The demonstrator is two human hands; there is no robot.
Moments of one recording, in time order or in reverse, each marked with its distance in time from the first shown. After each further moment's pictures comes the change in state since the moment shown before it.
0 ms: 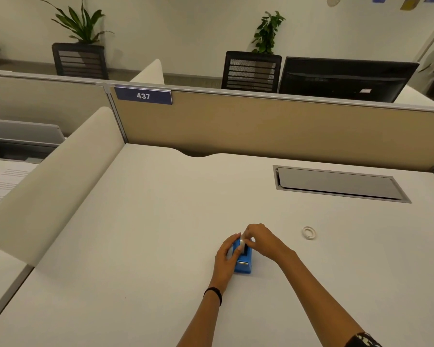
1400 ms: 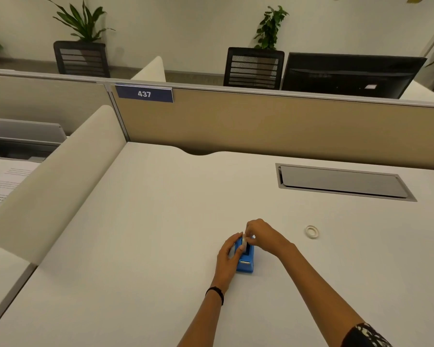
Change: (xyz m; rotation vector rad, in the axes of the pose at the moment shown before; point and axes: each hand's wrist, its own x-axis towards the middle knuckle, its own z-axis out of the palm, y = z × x) left_hand -0.001 0.002 0.000 -0.016 0.001 -0.044; right_hand 0.014 -0.003 -0.006 -0.093 -0.081 0.004
